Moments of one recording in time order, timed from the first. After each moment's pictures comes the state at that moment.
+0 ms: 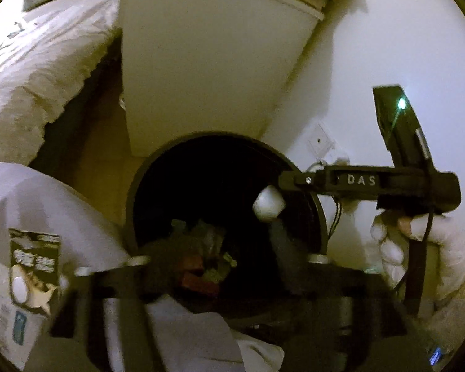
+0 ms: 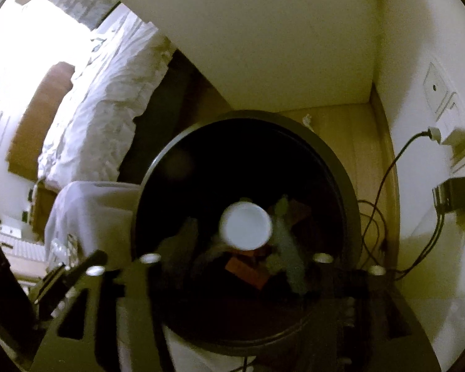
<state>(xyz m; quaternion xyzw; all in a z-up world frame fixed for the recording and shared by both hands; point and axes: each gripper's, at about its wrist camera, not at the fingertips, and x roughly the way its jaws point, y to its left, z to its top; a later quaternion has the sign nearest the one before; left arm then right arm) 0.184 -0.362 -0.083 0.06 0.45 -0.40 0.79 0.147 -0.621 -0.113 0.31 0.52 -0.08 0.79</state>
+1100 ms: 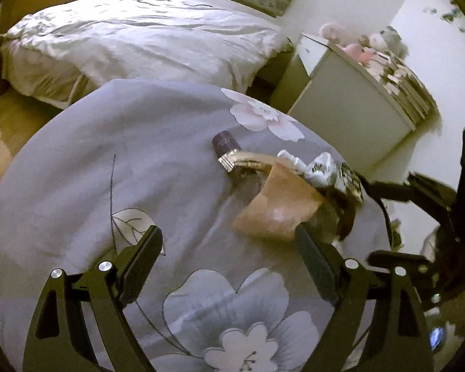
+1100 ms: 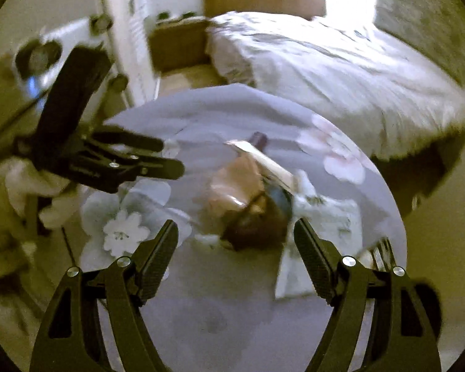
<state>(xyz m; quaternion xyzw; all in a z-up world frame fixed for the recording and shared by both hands) 0.190 0.019 -0.100 -0.10 0.45 -0.22 0.86 0.163 -0.182 -0.032 -0.20 0.44 0.31 0.82</state>
